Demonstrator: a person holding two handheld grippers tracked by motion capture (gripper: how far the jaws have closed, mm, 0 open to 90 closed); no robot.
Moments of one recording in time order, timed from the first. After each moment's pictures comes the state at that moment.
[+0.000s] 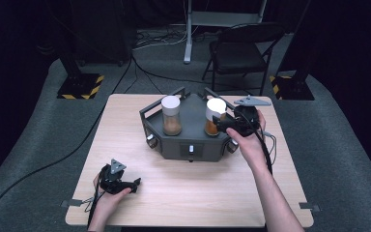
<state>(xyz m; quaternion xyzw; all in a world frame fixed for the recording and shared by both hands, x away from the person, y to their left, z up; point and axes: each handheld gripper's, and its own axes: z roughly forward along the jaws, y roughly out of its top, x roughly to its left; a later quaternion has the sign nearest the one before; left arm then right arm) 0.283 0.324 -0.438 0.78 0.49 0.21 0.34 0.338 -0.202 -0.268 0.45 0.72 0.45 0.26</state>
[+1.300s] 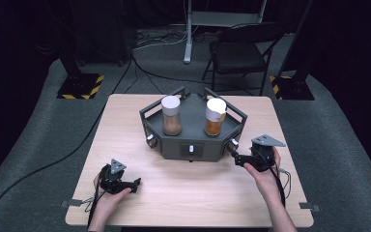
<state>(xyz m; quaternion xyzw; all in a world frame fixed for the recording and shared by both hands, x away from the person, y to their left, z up) 0.283 0.323 -0.438 0.78 0.49 0.21 0.34 0.290 -0.253 -0.365 0.49 0.72 0.42 0.26</state>
